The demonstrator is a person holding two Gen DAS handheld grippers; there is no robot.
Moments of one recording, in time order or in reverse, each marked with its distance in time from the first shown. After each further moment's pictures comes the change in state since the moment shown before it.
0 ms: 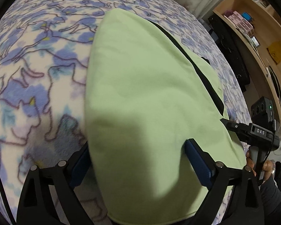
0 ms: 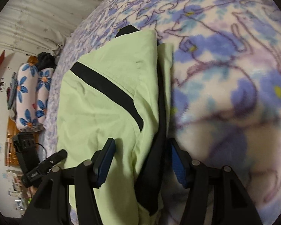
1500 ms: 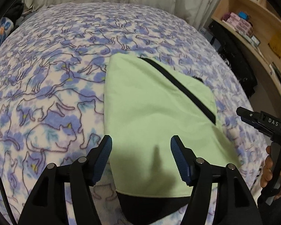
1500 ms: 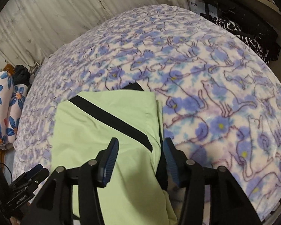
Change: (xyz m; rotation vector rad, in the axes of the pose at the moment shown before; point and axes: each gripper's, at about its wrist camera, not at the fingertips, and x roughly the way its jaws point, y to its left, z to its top) left arm -0.089 -0.036 0.005 0.068 -0.132 0.147; right arm -0.082 0.099 -0.008 -0.054 -0.306 -0.383
